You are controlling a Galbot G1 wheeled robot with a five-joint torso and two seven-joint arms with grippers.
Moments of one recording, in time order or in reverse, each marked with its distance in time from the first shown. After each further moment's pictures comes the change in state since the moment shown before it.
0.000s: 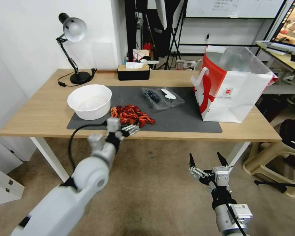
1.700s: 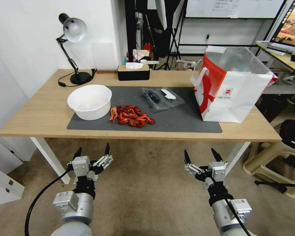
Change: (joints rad) left arm 0.882 -0.332 -0.397 -0.374 0.535 -0.179 0.041; right arm 0.032 -0.059 -0.039 0.041 0.078 -0.046 -0.010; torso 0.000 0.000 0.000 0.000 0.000
